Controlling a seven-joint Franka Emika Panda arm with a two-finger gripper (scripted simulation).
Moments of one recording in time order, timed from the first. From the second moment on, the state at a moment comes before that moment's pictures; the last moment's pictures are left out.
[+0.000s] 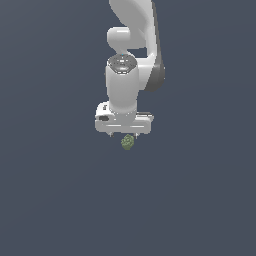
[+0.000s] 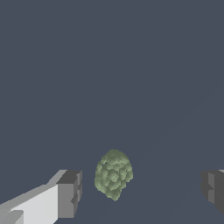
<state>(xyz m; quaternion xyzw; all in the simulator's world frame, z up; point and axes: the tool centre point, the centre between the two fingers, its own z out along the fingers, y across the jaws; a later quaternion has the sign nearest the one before) 0.001 -0.018 0.178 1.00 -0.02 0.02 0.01</state>
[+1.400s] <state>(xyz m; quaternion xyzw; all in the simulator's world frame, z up) -0.006 -0.045 0.169 0.99 -0.11 0.02 0.01</state>
